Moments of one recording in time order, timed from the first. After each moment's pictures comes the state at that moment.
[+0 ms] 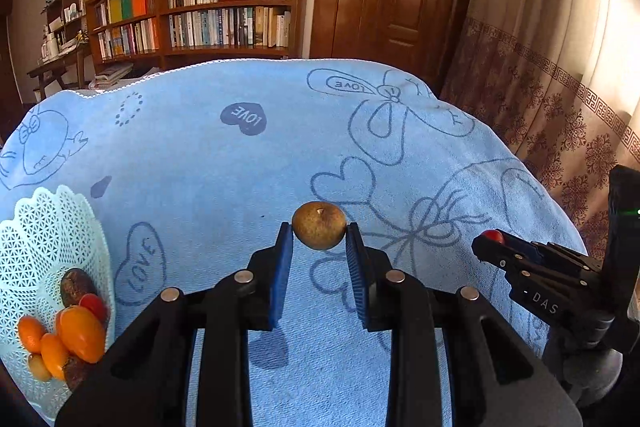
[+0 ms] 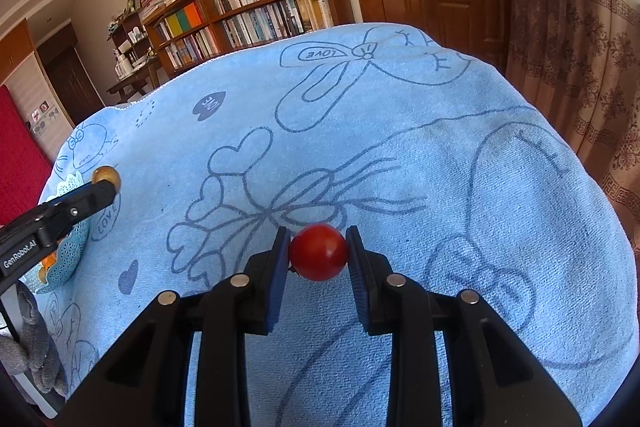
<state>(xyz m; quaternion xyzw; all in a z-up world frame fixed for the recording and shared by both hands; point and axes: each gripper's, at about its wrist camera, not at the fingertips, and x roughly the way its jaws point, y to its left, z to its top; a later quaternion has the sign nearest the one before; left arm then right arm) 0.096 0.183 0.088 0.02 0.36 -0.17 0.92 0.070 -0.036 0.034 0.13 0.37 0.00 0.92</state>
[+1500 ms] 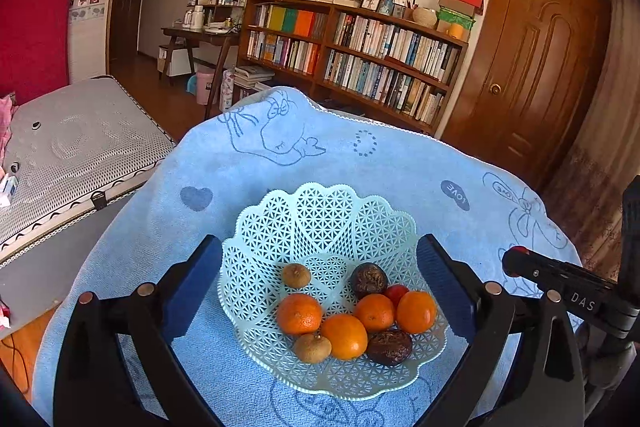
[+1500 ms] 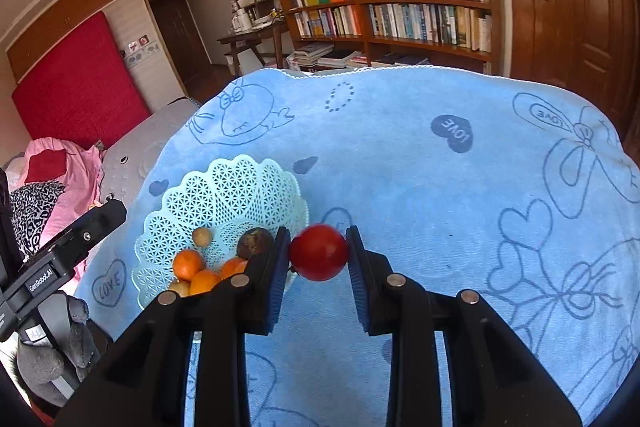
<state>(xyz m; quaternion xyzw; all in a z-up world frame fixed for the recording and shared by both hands) 0.034 0.442 0.128 -0.12 0.27 0.04 0.95 0.110 0.201 0.114 0.05 0.37 0.21 0.90</state>
